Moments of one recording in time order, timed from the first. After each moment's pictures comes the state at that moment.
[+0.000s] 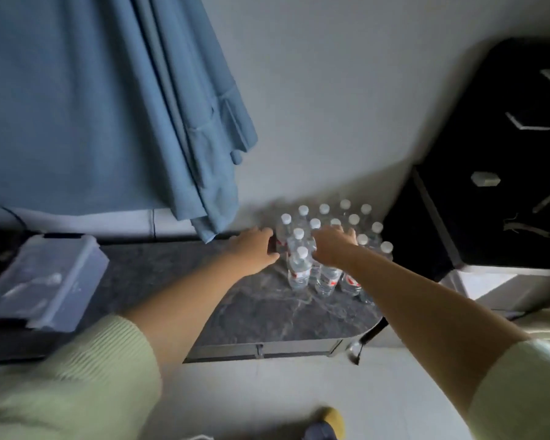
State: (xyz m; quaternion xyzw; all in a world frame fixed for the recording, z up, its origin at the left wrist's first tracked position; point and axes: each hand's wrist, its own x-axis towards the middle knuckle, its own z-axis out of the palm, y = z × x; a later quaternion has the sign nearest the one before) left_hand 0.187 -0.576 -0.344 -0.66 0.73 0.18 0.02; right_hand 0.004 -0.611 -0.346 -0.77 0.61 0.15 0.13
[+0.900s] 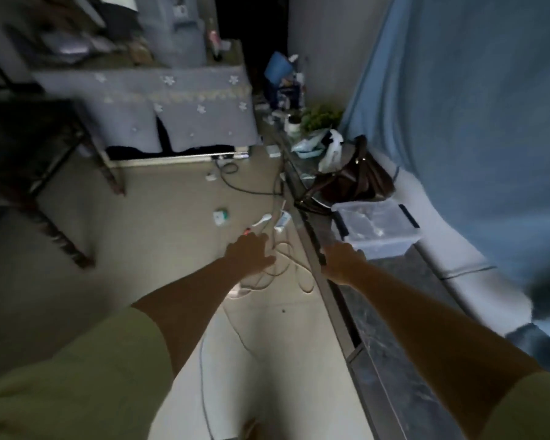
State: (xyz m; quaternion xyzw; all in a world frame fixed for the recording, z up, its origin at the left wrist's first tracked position) left_hand 0.449 -0.154 -0.315 -0.98 0.10 0.15 -0.10; right_hand 0.433 -0.363 -0.330 -0.98 -0.01 0.19 0.03
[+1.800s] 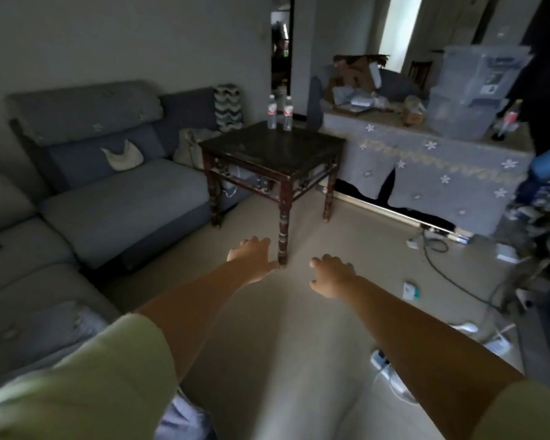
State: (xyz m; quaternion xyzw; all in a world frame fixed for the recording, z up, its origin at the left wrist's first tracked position) left_hand 0.303 0.370 -0.256 -0.95 -0.29 0.04 -0.14; right_hand 0.419 0.227 -0.281 -0.90 -0.41 0.14 -0.04
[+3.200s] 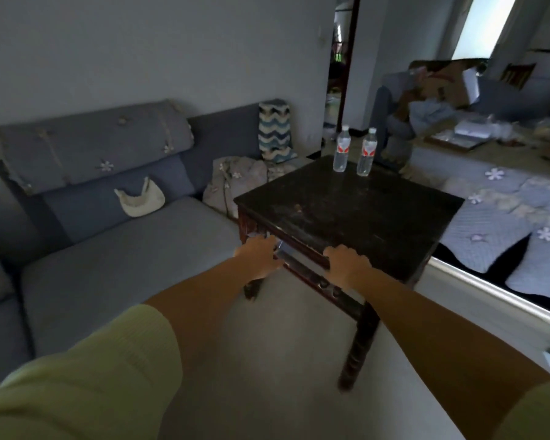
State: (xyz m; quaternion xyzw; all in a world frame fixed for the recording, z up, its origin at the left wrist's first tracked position) left_hand 0.654 0.983 -0.272 -0.93 -0.35 0.03 -0.14; right_hand 0.800 0.851 -0.279 -0.88 -0.45 0.15 -0.01
